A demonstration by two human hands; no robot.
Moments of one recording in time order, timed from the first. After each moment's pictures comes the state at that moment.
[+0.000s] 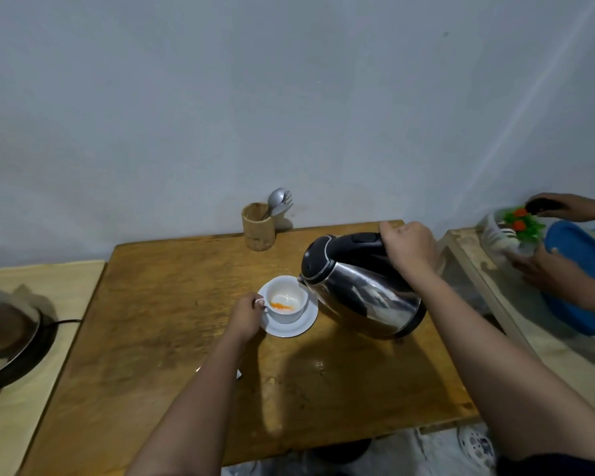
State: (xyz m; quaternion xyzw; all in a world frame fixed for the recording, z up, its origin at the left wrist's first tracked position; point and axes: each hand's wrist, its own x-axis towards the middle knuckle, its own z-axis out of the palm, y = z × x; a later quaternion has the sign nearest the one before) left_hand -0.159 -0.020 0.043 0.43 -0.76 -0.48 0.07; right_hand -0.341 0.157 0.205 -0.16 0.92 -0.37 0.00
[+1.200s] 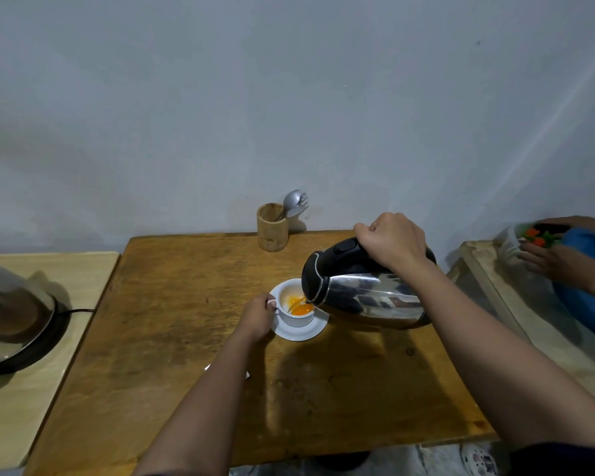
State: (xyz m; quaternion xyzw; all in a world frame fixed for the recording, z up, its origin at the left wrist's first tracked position) left_hand -0.161 -0.024 0.044 0.42 -0.77 -0.48 0.04; right_hand -0.331 0.113 0.219 -0.35 0.91 -0.21 0.01
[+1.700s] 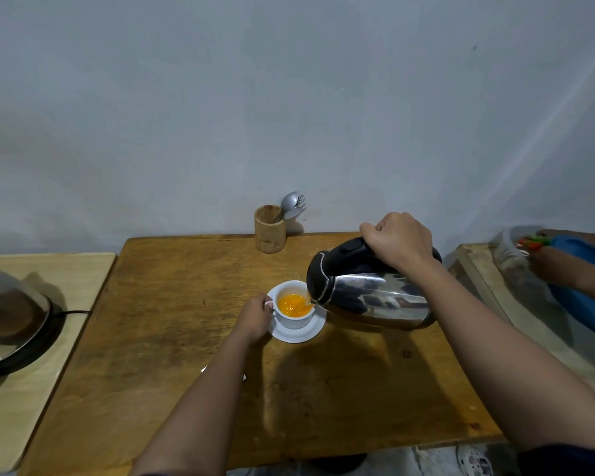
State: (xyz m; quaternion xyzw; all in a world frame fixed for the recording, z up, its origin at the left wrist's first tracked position) left_hand -0.162 -0.023 0.045 0.43 -0.77 -0.47 0.04; right_hand -0.340 0.121 0.224 -0.35 0.91 -0.21 0.00
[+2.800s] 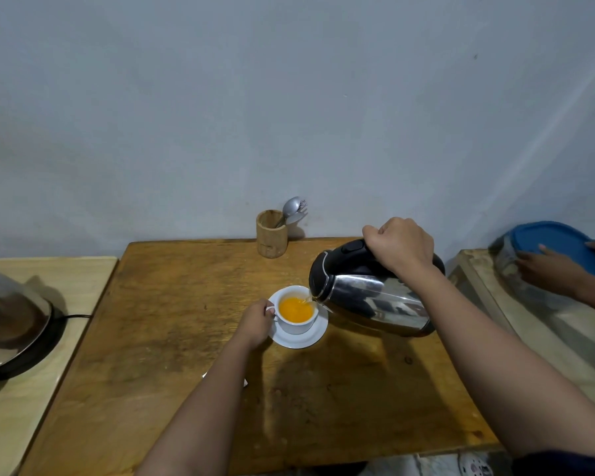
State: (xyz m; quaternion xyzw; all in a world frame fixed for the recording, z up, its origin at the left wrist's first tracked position) left_hand -0.159 -0.027 0.043 0.42 -0.77 -0.48 0.03; right_hand -0.339 0.115 0.221 -0.31 0.93 -0.21 -0.01
